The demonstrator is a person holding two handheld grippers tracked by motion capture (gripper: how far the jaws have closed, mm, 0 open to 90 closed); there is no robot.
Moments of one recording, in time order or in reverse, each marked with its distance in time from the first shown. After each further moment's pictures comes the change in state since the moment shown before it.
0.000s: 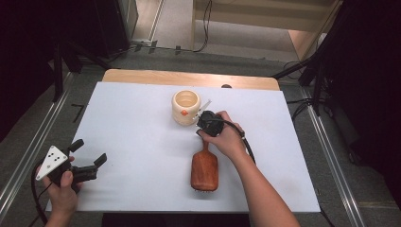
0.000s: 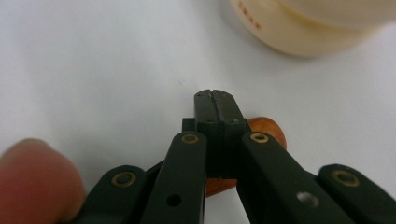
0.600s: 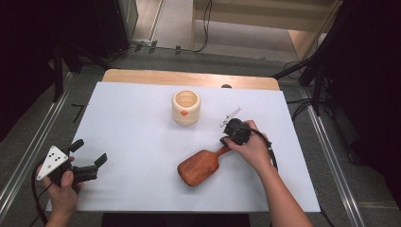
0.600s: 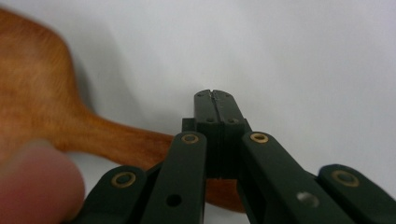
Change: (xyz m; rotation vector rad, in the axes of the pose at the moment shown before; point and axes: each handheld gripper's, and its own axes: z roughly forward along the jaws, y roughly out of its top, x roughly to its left) left arm -0.001 0.000 0.001 0.005 0.005 0.006; right arm -0.014 -0.081 -0.029 0.016 0.025 0.107
